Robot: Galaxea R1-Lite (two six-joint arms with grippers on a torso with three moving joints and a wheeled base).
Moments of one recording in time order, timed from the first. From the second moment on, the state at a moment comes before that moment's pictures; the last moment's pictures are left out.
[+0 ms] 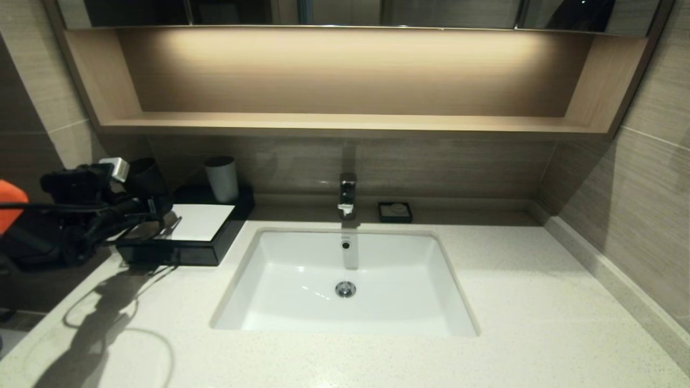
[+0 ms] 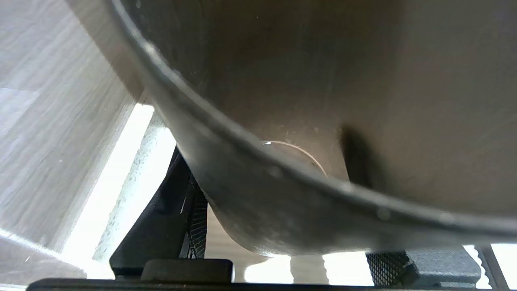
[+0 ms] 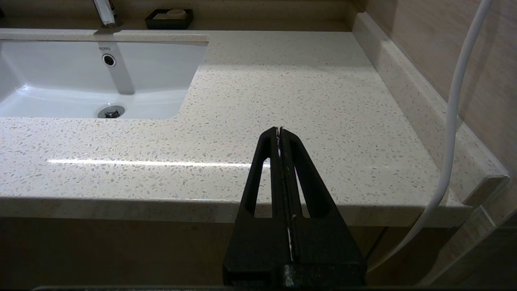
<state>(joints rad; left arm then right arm) 0.28 2.18 -1.16 -0.80 -0.27 0.01 0.00 0.00 0.00 0.00 0.00 0.00</state>
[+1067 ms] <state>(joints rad) 0.28 2.27 -1.31 -0.77 -0.27 0.01 0.00 0.00 0.00 0.00 0.00 0.00</state>
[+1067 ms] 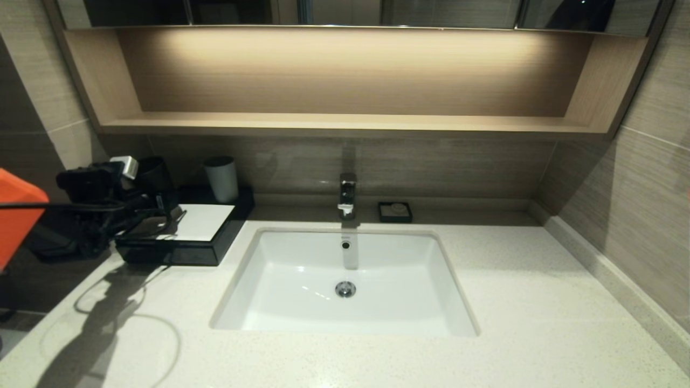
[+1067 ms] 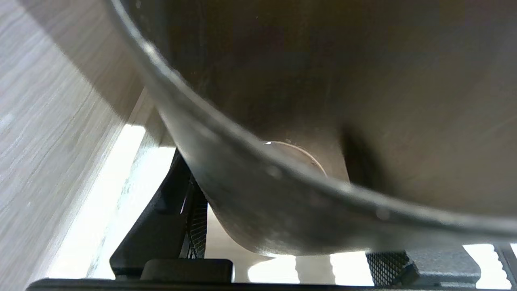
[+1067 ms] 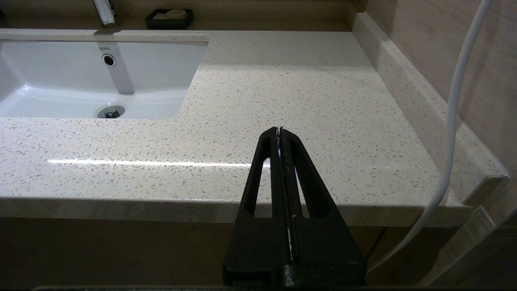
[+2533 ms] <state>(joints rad) 0.26 2.38 -1.46 -0.75 -0.27 0.01 0.00 0.00 0.00 0.00 0.00 0.00</state>
